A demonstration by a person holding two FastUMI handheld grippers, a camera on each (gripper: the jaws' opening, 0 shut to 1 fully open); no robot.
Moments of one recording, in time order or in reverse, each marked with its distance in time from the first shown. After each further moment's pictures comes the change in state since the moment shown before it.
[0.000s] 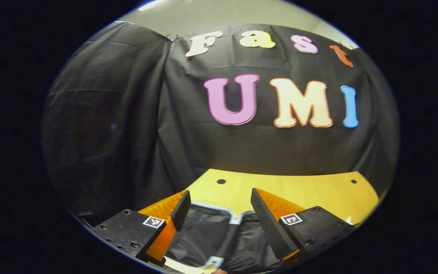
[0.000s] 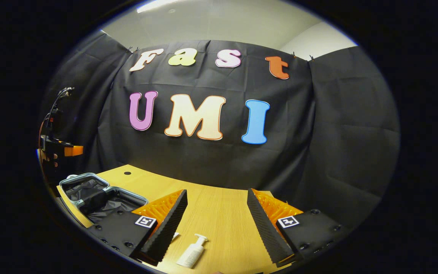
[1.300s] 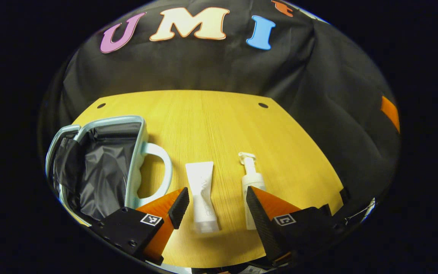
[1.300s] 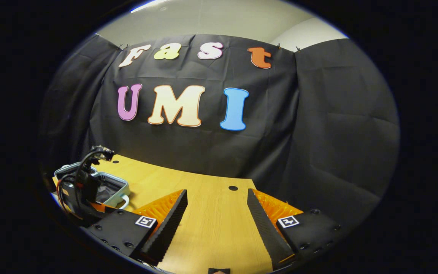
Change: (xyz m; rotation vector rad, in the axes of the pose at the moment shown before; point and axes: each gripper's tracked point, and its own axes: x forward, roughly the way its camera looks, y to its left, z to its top) left arm -0.078 -0.322 -0.253 0.035 0.618 -0.508; right arm -0.032 -0.105 -0.047 -0.009 0.078 -0.064
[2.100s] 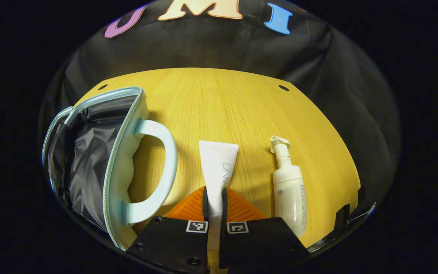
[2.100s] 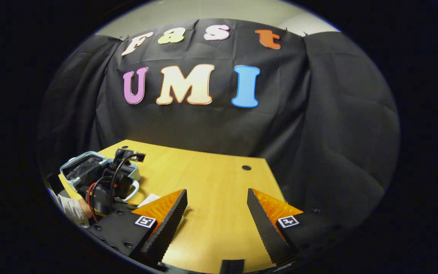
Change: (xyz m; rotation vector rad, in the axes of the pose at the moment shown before) left arm 0.049 0.027 -0.022 -0.007 0.112 0.043; right arm 0.016 0.055 -0.066 0.060 0.219 0.113
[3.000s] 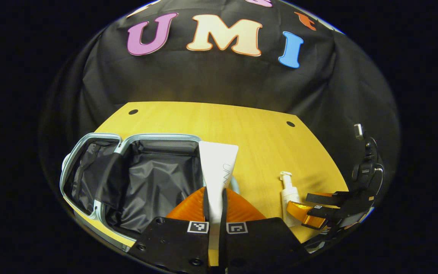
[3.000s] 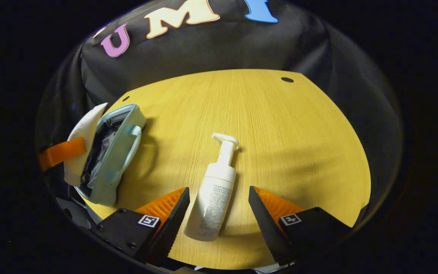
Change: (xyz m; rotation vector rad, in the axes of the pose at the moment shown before) left arm -0.122 0.102 0.062 -0.058 -0.200 0.093; right arm 0.093 0.107 -0.188 0.137 0.578 0.060
